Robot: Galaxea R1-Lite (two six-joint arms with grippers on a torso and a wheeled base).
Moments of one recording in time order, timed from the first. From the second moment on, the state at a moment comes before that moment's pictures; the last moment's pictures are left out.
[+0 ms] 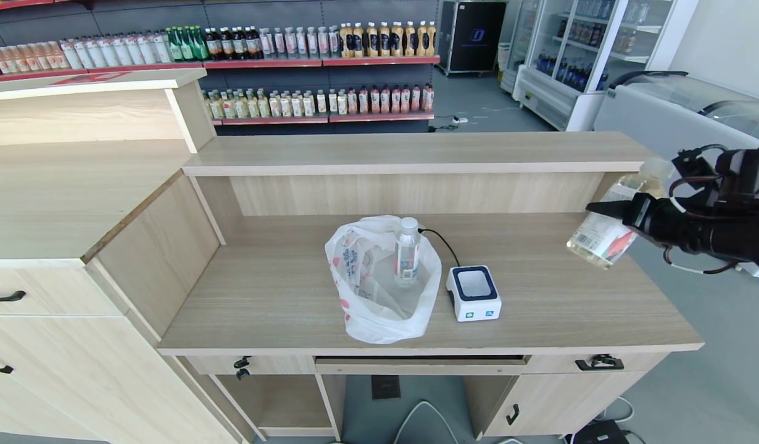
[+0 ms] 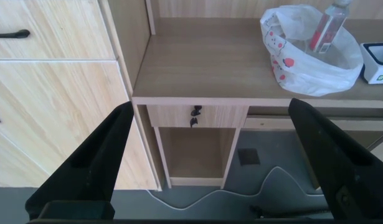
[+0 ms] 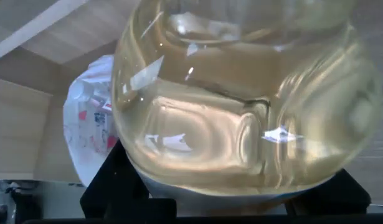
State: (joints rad) left arm 0.00 0.00 0.00 0.00 0.00 0.00; right arm -0.17 1.81 -1.07 -0.44 0.48 0.34
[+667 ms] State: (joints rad) left arm 0.00 0.00 0.00 0.00 0.00 0.00; right arm 0.10 1.32 -1.12 -0.17 0.81 0.31
